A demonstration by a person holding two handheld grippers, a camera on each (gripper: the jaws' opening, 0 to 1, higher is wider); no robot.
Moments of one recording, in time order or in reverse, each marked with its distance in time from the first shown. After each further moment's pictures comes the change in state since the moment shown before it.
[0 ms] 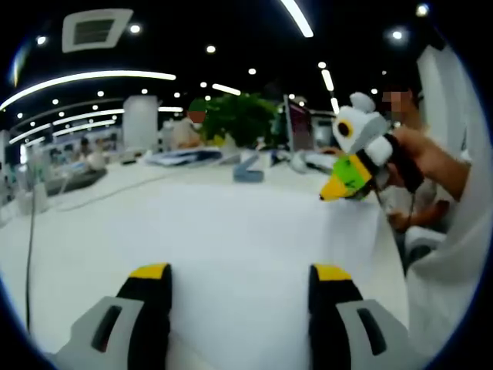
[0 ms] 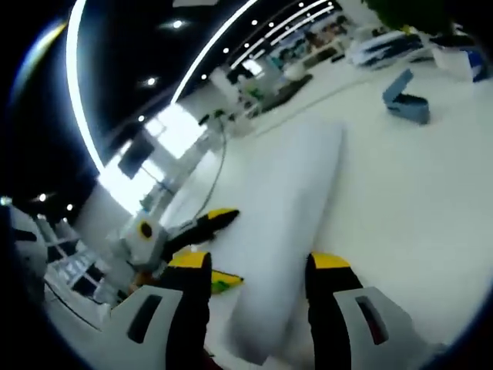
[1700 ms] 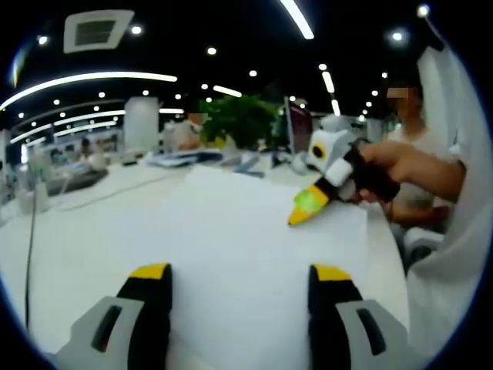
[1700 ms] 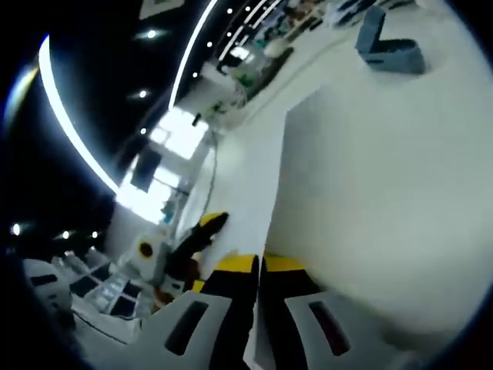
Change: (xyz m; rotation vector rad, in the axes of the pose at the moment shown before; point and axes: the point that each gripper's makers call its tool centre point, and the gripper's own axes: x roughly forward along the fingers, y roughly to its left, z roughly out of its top) left arm 0.001 0.002 0.001 -0.005 -0.011 0.006; right arm 0.023 -0.024 -0.001 0.223 0.116 0.118
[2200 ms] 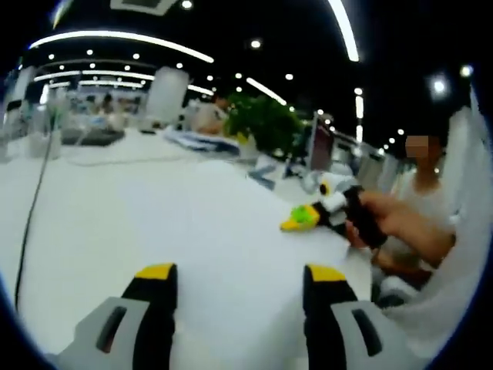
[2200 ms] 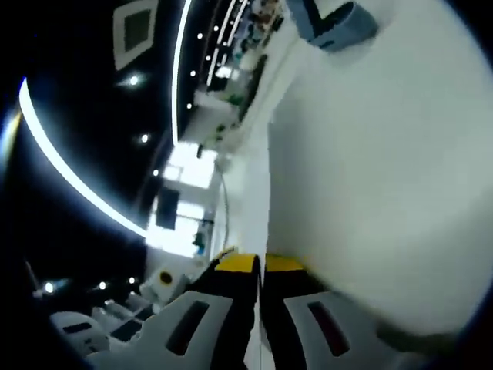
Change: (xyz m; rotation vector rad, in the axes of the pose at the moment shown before) left arm -0.023 -0.002 0.013 -0.369 0.057 0.014; right arm -0.001 -0.006 0.026 0.252 -0.089 0.113
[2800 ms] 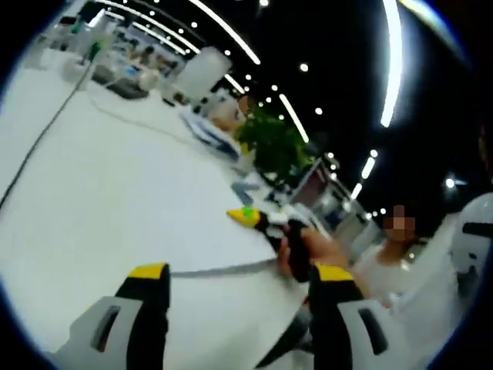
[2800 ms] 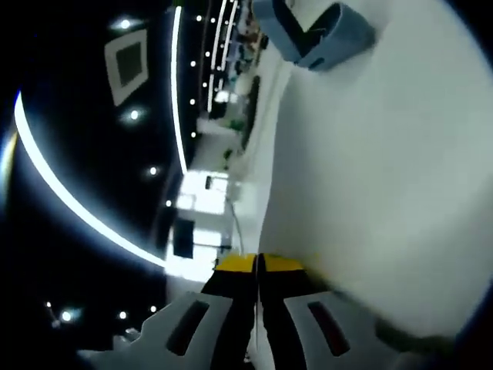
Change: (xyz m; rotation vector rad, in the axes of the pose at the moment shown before) left arm -0.034 -0.041 0.007 -0.417 -0.035 -0.115; right arm 0.024 0.009 0.037 0.116 -0.109 0.072
